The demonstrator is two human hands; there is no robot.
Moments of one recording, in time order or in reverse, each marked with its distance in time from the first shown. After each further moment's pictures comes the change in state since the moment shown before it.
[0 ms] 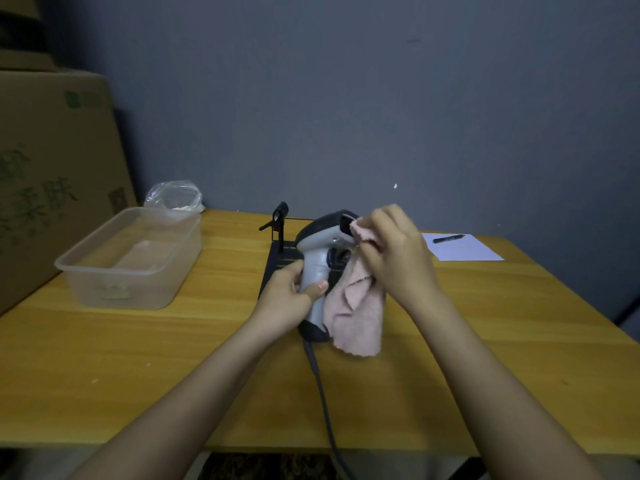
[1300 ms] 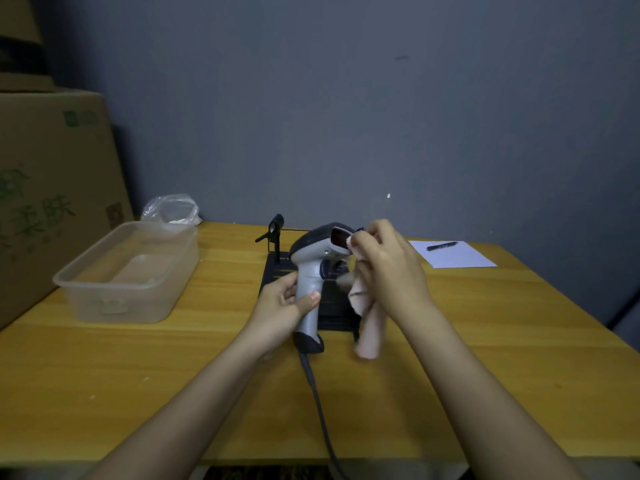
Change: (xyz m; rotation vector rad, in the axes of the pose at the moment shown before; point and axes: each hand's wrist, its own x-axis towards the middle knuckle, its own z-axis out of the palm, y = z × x) left_hand -0.003 -0.005 -0.002 -0.204 -0.026 -0.001; right_hand -0.007 -0.005 -0.001 -0.260 -0.095 -0.025
